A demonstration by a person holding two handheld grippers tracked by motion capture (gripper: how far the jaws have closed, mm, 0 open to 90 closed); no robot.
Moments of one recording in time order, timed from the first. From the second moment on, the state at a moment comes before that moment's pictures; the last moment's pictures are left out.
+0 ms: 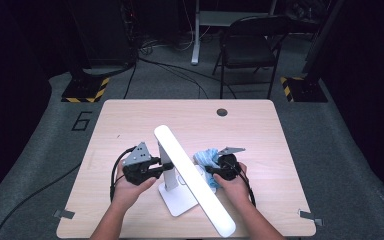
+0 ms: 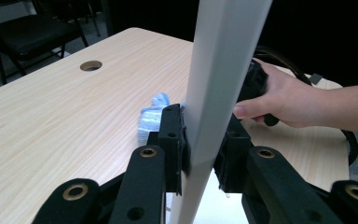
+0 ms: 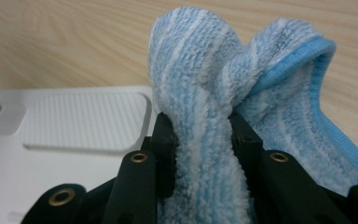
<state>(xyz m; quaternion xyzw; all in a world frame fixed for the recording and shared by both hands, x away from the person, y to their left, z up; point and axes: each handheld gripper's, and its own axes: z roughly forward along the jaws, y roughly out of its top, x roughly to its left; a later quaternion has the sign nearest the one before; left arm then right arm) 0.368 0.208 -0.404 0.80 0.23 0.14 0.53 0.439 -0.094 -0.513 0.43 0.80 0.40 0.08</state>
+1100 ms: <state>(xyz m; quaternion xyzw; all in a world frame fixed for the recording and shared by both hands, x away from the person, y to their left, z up) 0.367 0.211 -0.409 0.78 0.25 0.19 0.54 0.389 -0.116 -0.509 0.41 0.82 0.40 0.05</state>
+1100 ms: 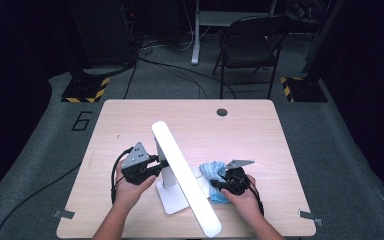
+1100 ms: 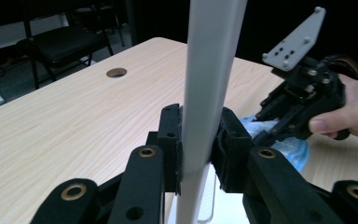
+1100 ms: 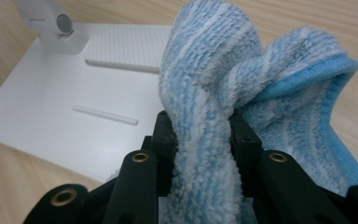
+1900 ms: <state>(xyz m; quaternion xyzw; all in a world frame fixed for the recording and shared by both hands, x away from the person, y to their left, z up) 0.369 0.197 -0.407 0.78 0.27 0.19 0.53 0.352 -0.144 -0.498 0.41 0.79 0.46 0.10</state>
